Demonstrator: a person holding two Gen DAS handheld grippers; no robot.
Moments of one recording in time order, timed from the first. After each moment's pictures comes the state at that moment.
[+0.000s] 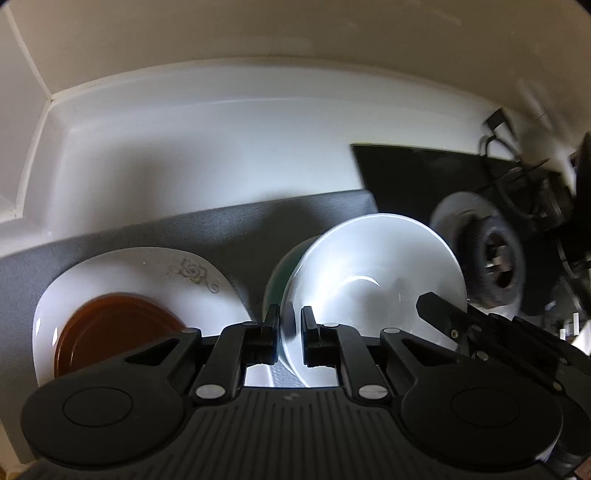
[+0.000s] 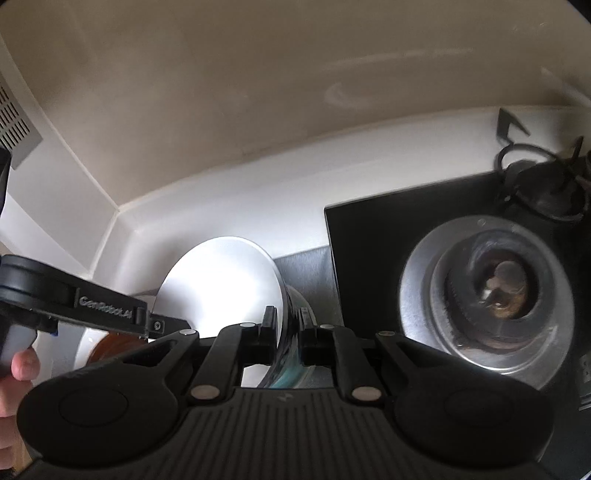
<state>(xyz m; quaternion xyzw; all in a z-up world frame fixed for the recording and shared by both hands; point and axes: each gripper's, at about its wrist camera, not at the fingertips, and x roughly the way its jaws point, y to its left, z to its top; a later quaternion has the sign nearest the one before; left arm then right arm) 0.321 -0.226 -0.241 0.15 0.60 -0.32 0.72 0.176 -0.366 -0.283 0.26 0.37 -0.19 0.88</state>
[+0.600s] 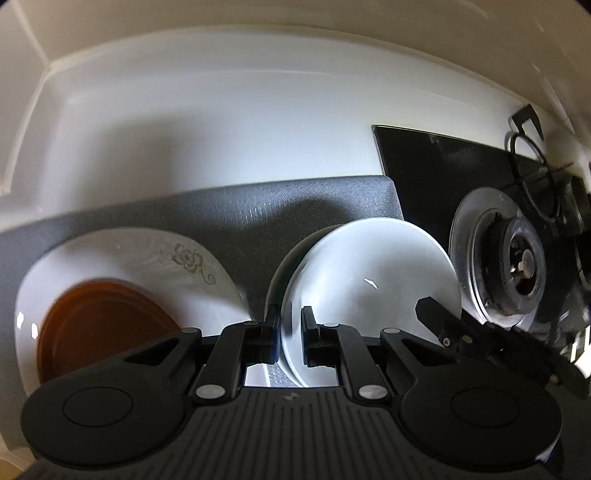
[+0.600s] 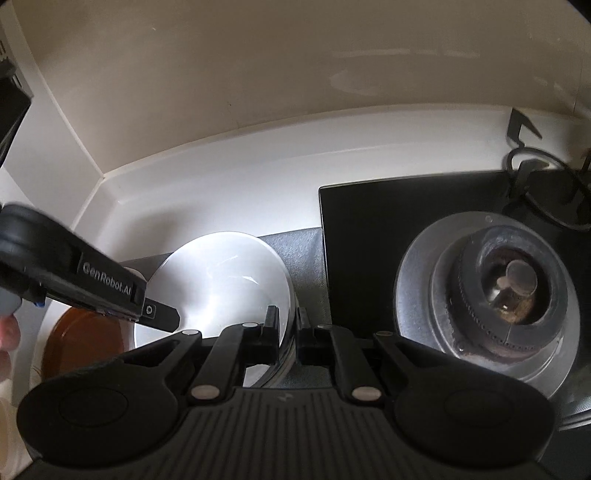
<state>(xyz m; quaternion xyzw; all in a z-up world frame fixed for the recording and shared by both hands) 0.332 -0.228 -0.268 0.13 0.63 -0.29 0.71 0.187 -0.361 -0.312 0.21 0.38 -0.19 0.88</state>
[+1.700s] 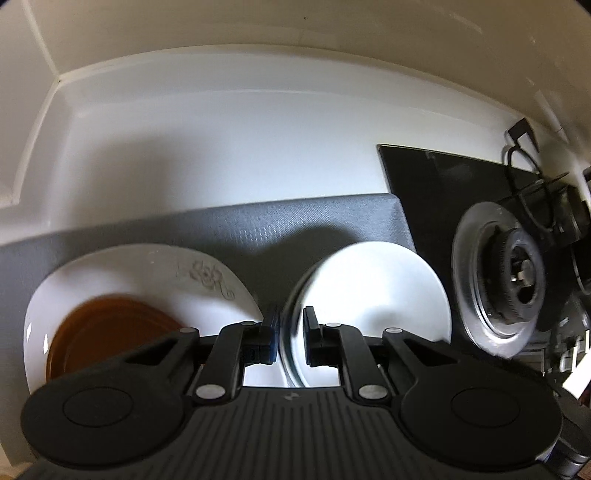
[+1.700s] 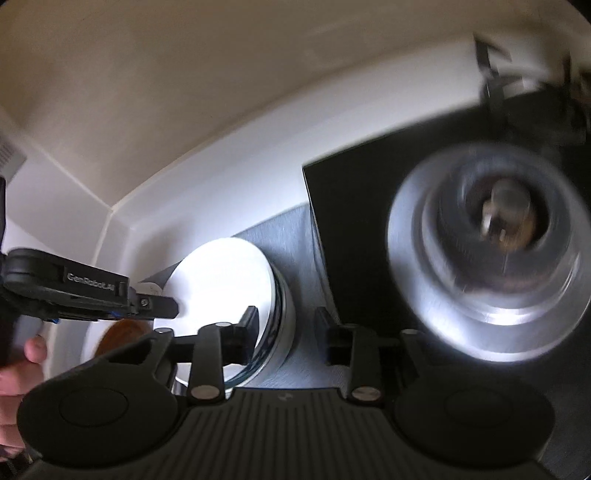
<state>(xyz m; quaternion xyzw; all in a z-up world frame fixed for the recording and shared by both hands) 0.338 -0.220 -0.263 0.14 0.60 -0.31 0.73 0.146 -0.389 -0.328 0.38 0.35 -0.16 0.84</state>
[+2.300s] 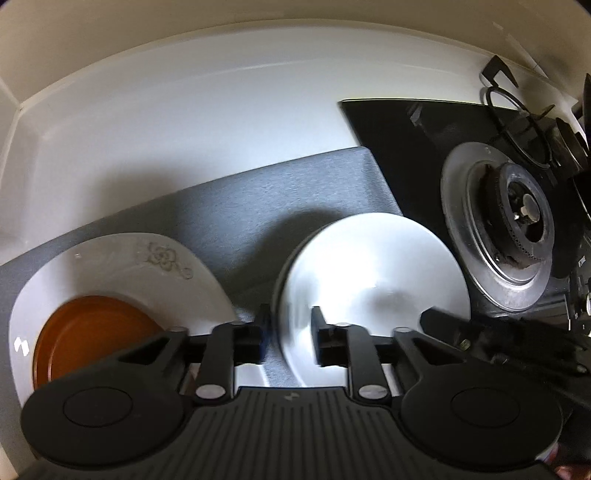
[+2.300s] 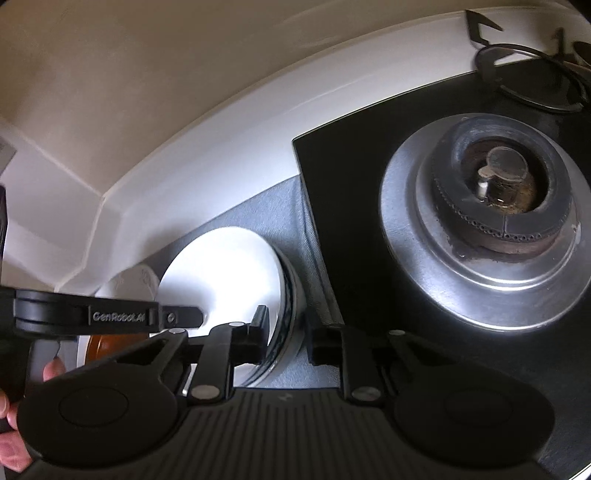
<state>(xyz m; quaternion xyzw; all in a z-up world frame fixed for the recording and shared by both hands) 0.299 -0.236 -0.284 0.21 0.57 -0.35 0.71 0.150 -0.374 -0.330 0.36 0.39 -0.16 0.83</state>
